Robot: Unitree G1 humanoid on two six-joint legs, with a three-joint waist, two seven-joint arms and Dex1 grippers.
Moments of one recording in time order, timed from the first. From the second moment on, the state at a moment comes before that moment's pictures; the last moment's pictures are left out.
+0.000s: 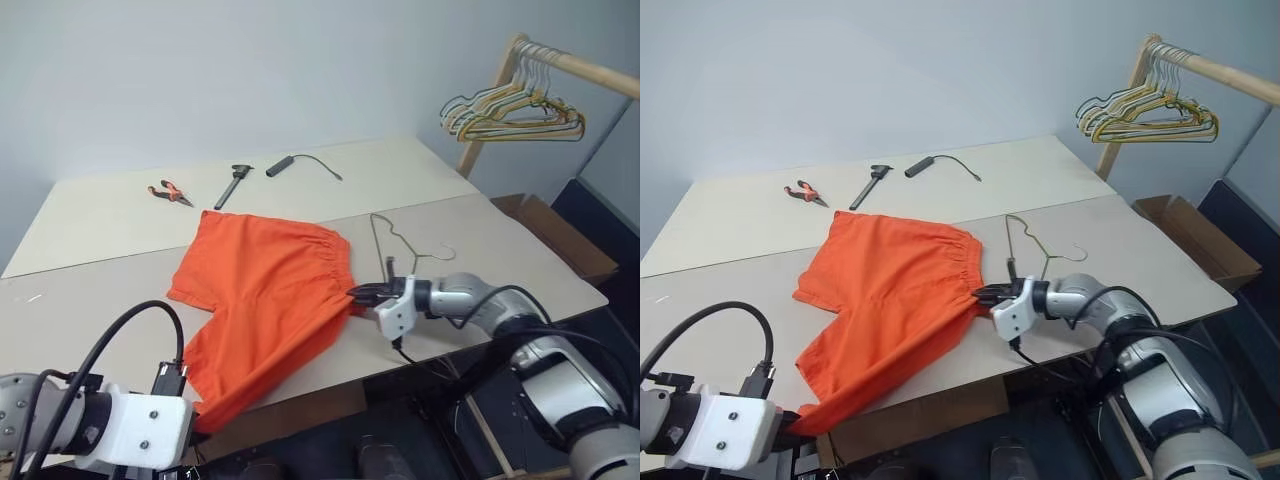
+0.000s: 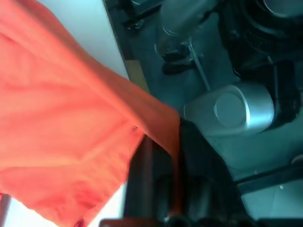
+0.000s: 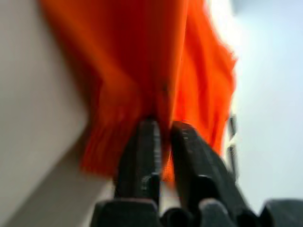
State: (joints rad) left arm 0.63 1.09 0.54 -0.86 -0.24 0.25 -1.40; right arm -0.68 -0.68 0.50 0.76 -0.45 -1.03 0.55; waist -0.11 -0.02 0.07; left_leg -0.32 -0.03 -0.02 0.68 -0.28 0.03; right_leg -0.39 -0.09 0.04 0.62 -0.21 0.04
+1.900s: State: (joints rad) left arm -0.65 0.62 0.08 -0.21 -0.69 0.77 -0.77; right arm -0.54 -0.85 0.22 0.20 -0.29 0.07 0.30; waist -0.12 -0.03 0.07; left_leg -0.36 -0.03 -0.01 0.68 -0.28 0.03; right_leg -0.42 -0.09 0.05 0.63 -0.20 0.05
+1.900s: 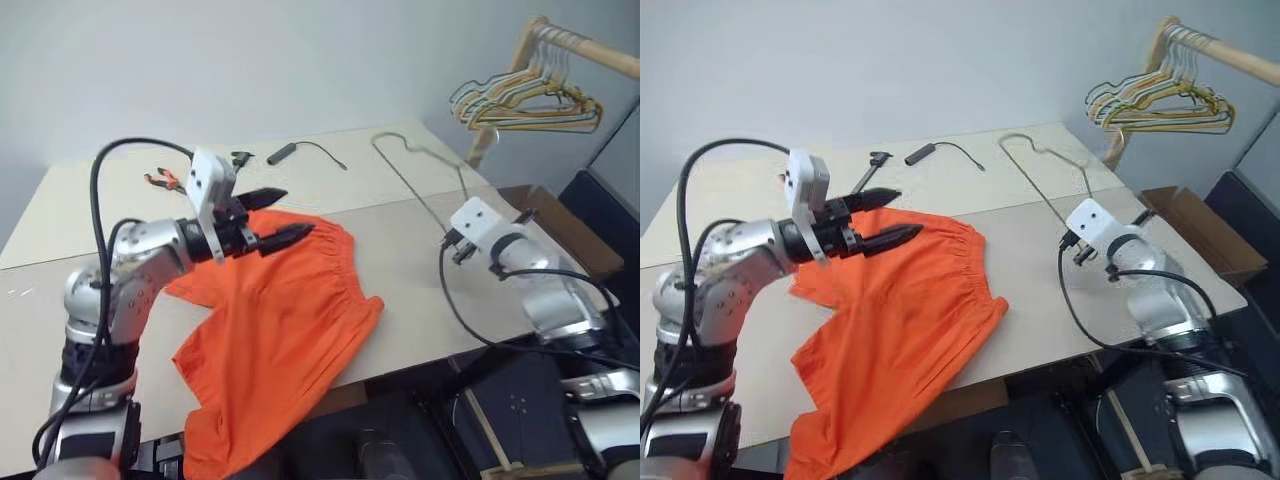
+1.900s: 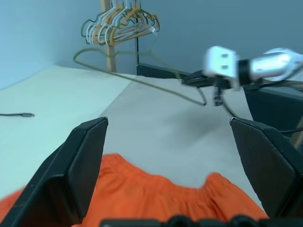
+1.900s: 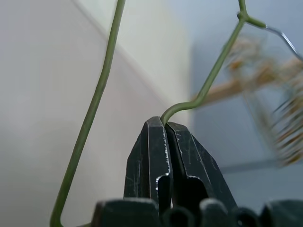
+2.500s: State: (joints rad) left arm -0.96 0.70 -0.23 0.11 -0.52 0.81 -1.16; right arm -0.69 -1.01 0.24 0.46 -0.77 -0.94 -0.14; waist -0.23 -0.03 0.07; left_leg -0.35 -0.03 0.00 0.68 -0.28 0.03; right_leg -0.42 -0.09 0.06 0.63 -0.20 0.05
